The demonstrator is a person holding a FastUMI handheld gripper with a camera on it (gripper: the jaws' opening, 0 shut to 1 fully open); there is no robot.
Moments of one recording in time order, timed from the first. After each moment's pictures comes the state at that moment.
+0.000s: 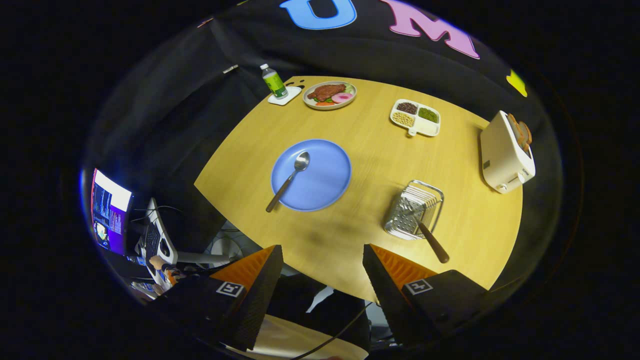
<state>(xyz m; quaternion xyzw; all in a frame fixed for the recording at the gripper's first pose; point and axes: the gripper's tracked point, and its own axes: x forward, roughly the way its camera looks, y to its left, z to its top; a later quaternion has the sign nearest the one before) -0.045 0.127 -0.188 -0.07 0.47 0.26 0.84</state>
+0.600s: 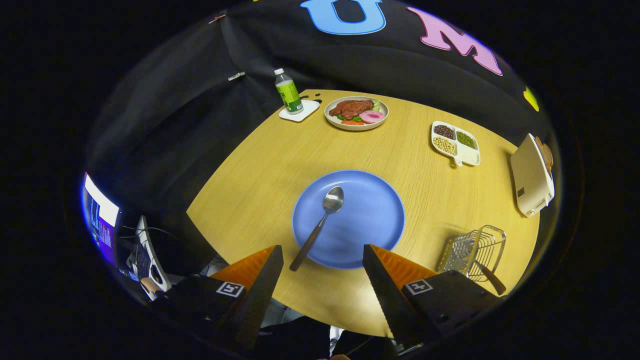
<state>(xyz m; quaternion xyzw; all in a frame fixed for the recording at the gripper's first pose) 0.020 0.237 -0.253 -0.06 0.41 0.26 0.87</state>
